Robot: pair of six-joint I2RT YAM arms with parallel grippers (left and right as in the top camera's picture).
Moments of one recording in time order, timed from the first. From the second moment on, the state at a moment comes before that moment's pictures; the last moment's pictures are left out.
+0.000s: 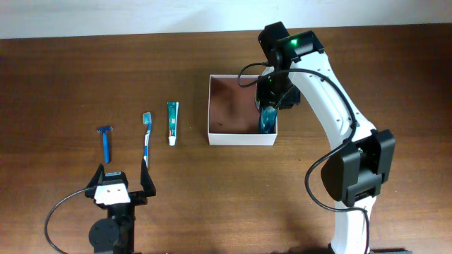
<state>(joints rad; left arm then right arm) 0.07 0.01 0.01 -0.08 -0.01 0.00 0.33 2.13 2.07 -1.43 -0.07 0.43</state>
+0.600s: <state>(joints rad) 0.07 0.01 0.01 -0.08 -0.01 0.00 0.32 2.14 2.18 -1.55 -0.07 0.41</state>
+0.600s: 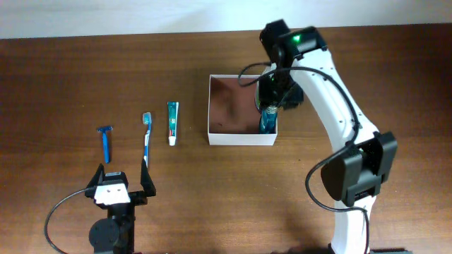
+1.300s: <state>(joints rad) 0.07 0.01 0.01 -0.08 -0.01 0.00 -0.08 1.91 2.48 -1.69 0.02 0.19</state>
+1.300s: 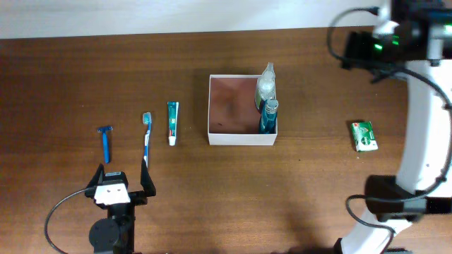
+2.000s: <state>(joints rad) 0.07 0.01 0.01 -0.08 -0.01 0.00 -0.33 1.93 1.78 -1.49 0.09 -0.24</state>
